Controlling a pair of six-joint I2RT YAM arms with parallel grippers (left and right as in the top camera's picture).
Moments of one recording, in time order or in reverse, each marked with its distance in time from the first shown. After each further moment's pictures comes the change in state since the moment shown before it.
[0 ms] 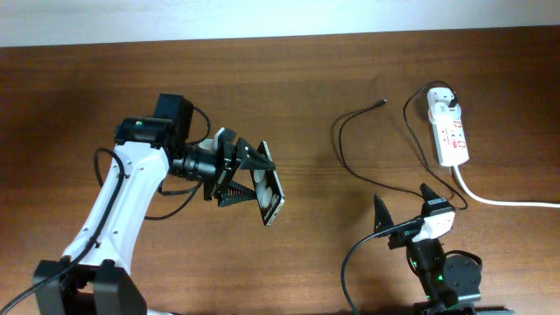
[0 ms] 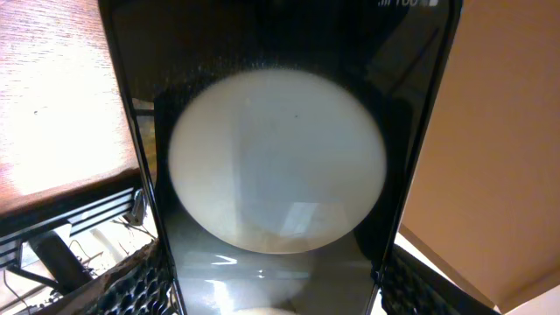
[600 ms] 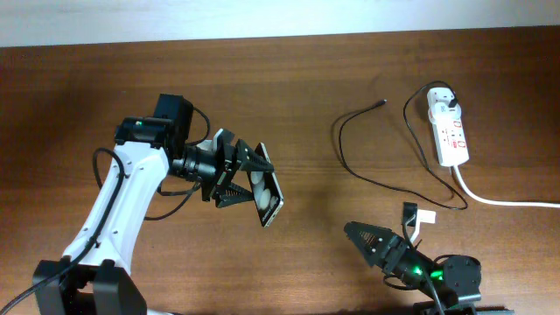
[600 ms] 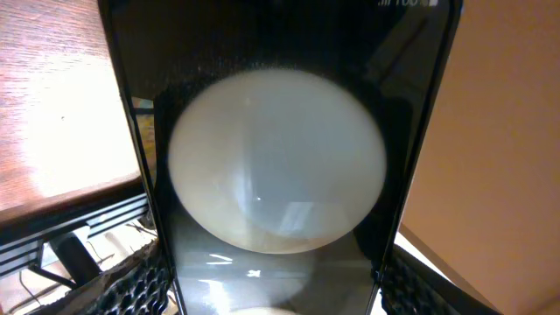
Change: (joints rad) left arm 0.000 0.000 0.000 -0.007 -0.049 0.003; right arm 0.000 0.002 0.000 0.008 -0.693 1.115
